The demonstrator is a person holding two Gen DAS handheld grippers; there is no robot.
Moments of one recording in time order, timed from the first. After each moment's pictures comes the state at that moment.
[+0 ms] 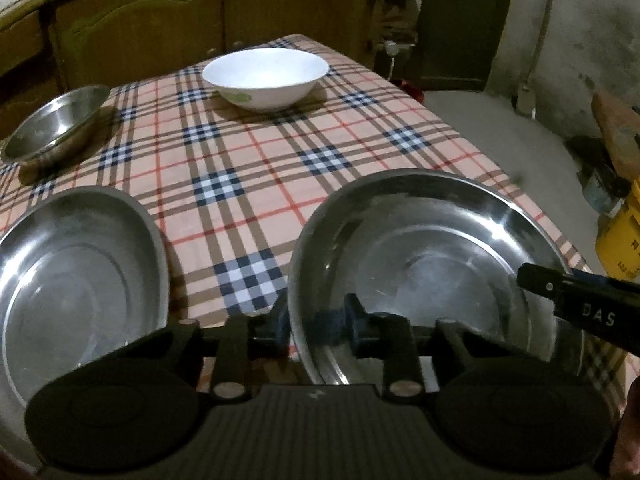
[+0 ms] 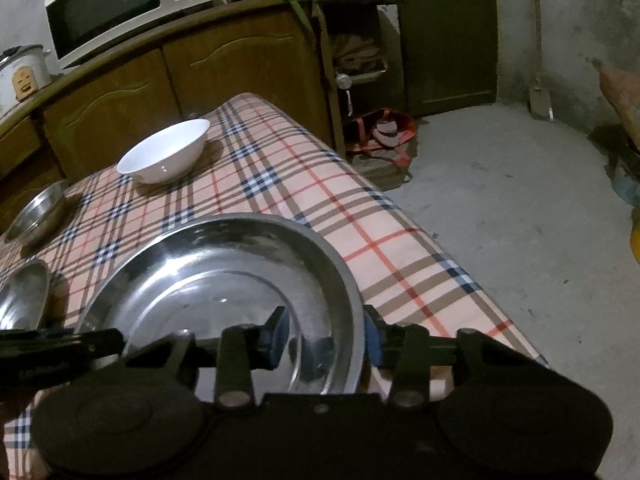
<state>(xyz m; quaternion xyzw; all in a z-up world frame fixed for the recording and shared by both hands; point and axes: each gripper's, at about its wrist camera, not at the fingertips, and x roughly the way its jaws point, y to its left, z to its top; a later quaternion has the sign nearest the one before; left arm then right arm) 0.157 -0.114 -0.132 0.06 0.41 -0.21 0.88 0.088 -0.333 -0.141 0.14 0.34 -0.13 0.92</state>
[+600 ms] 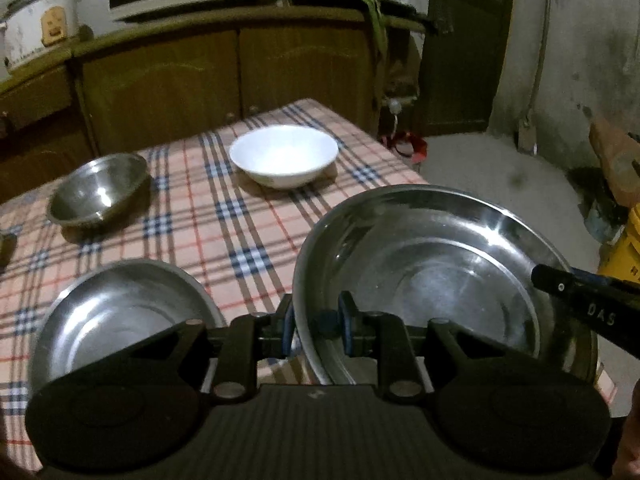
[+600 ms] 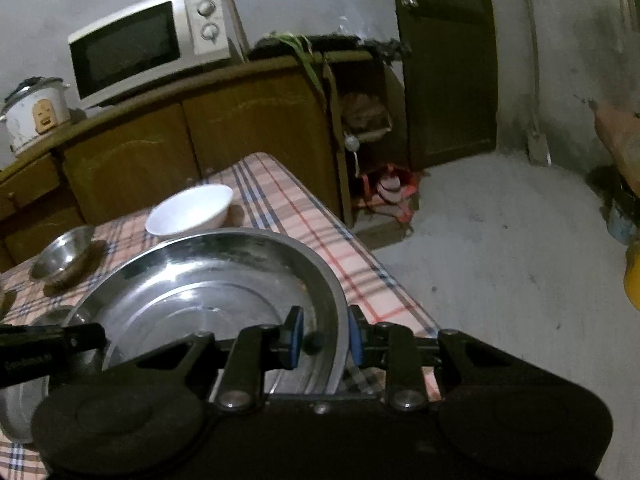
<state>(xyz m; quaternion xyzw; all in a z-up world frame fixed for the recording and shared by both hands) 0.137 -0.101 -0.068 0.07 0.34 -0.20 0.92 0.068 -0.319 -0.079 0.12 0.27 -0.13 0.95</state>
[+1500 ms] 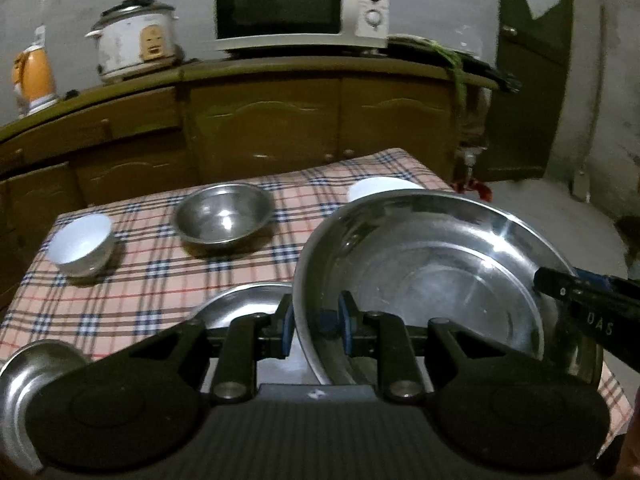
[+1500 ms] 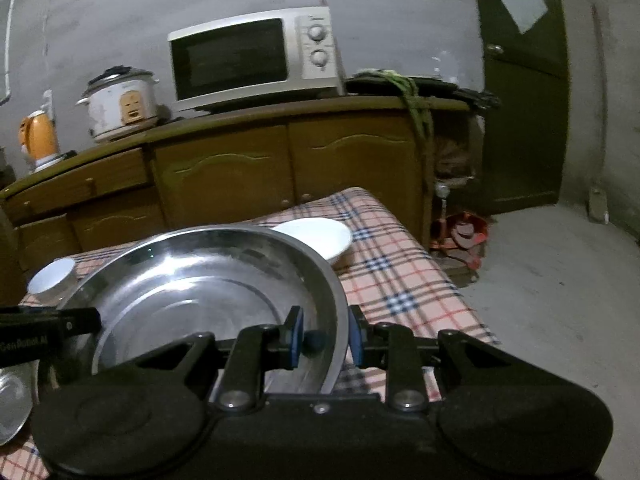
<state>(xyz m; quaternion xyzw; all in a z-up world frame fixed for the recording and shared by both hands) 0.116 -0.012 -0.013 0.04 0.31 -0.10 0.95 0.079 -0.222 -0.023 0.06 0.24 -0.03 0.97</state>
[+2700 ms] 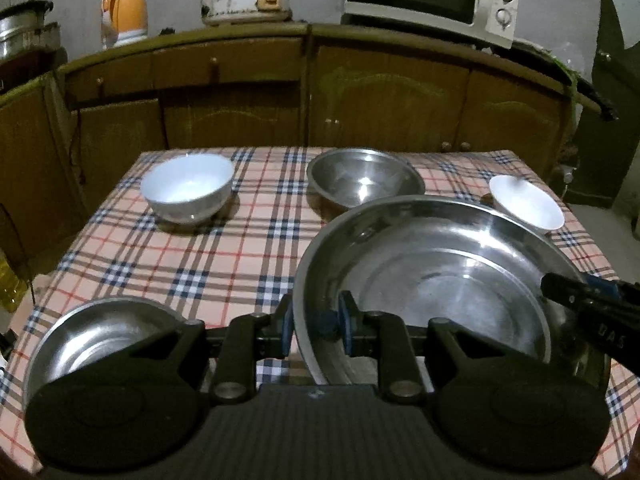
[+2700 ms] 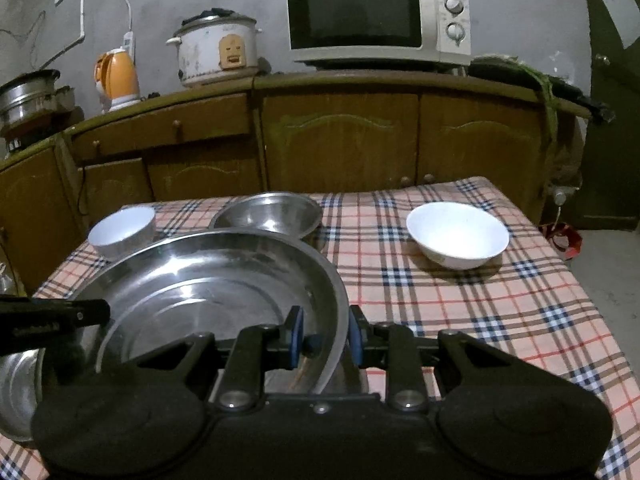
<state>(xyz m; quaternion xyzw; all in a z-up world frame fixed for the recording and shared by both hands) 0.151 0.103 -0.045 -0.01 0.34 0.00 0.94 0.151 -0.098 -0.053 0.01 0.28 0.08 0.96</state>
